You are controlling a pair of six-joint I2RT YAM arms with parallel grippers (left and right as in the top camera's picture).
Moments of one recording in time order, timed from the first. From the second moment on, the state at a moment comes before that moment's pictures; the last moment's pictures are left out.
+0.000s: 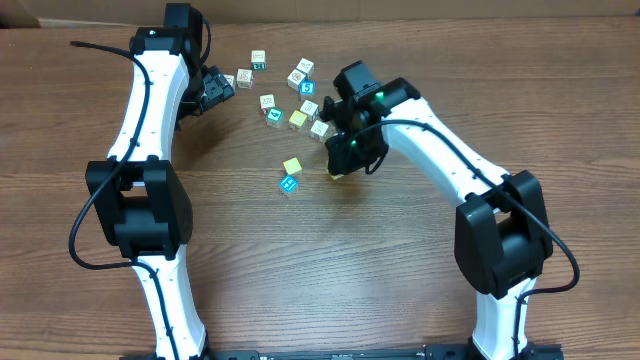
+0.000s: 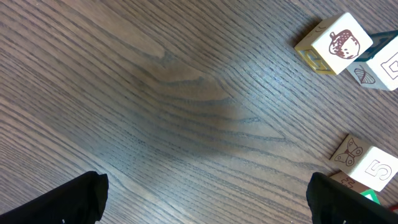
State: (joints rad) left arm -0.02 2.26 2.09 -1.22 -0.14 -0.65; right arm 0.50 2.07 1.71 -1.04 -0.27 0.01
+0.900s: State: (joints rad) left arm -0.02 2.26 2.09 -1.22 -0.14 -0.65; right arm 0.53 2.07 1.70 -0.99 -0.17 0.10
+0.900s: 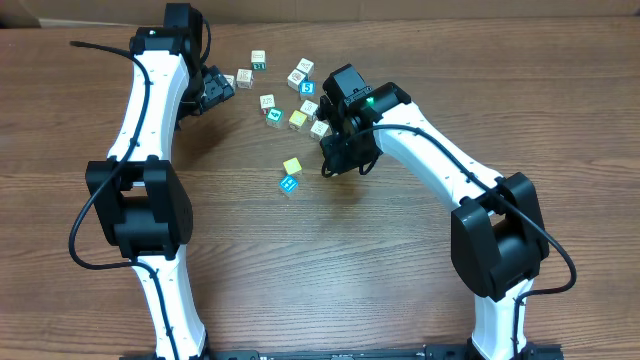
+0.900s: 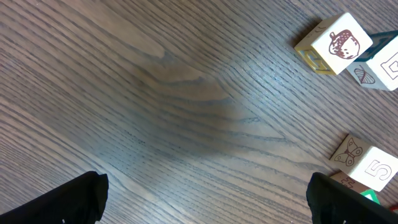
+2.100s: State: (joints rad) left arm -0.02 2.26 2.09 -1.22 -0.14 -0.65; right arm 0.58 2.07 1.50 -0.70 -0.15 0.10
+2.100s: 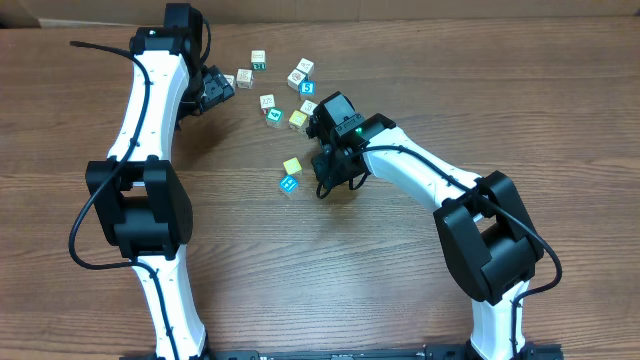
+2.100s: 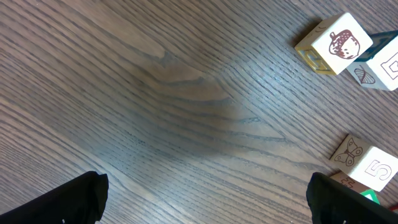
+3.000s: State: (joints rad) left arm -0.02 2.26 2.09 -1.22 -0.14 -0.65; right arm 0.60 2.07 1.50 -0.67 -0.15 0.10
